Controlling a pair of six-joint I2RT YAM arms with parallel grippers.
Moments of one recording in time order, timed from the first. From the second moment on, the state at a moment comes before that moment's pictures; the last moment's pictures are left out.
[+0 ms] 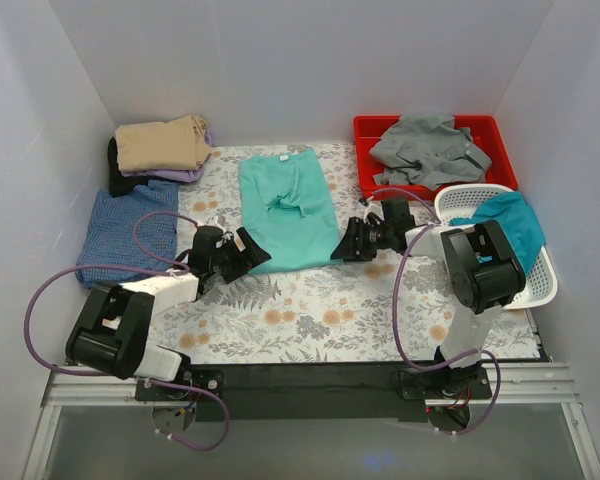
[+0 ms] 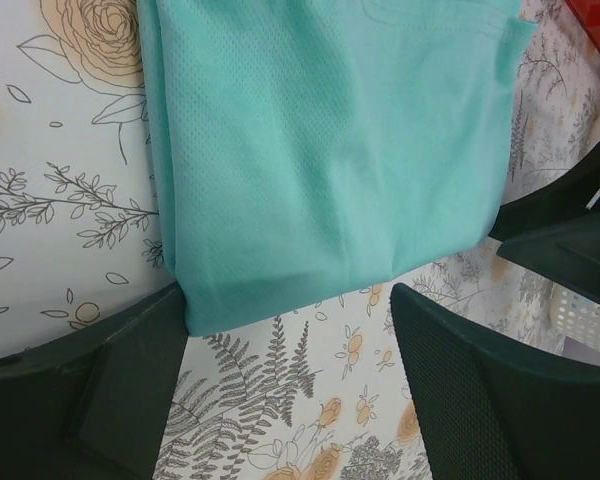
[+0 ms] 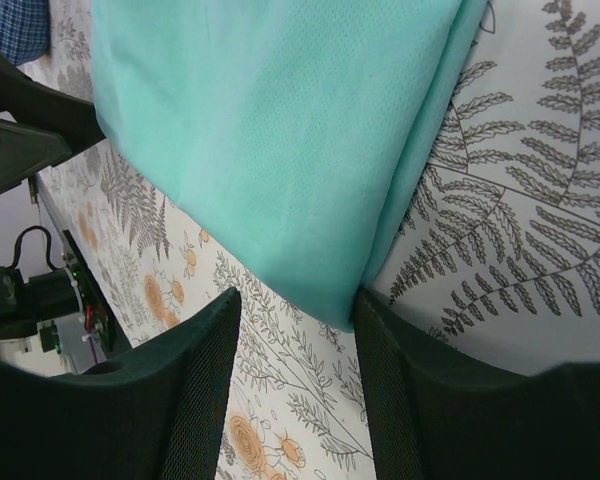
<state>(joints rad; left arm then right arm) -0.33 1.41 0.50 0.23 0.22 -0.82 0.33 1.82 0.87 0.08 -0.74 0.44</state>
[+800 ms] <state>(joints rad) -0.32 1.46 0.51 0.18 0.20 -0.77 0.33 1.90 0.86 0.18 -0.79 0.49</state>
